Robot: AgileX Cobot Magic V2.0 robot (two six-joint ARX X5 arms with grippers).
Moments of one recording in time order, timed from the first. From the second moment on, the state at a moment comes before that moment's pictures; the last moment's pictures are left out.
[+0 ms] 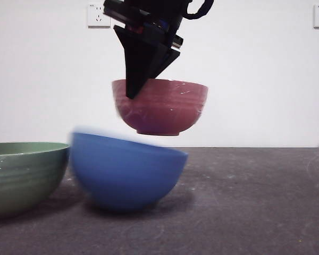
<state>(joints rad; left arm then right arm) -0.19 0.71 1.02 -1.09 -0.08 -0.01 0.88 1.75 1.54 -0.85 0.02 -0.33</state>
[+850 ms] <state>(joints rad) -0.19 0.71 1.02 -1.04 -0.07 -0.01 0.74 1.48 1.20 -0.85 0.24 -0.10</state>
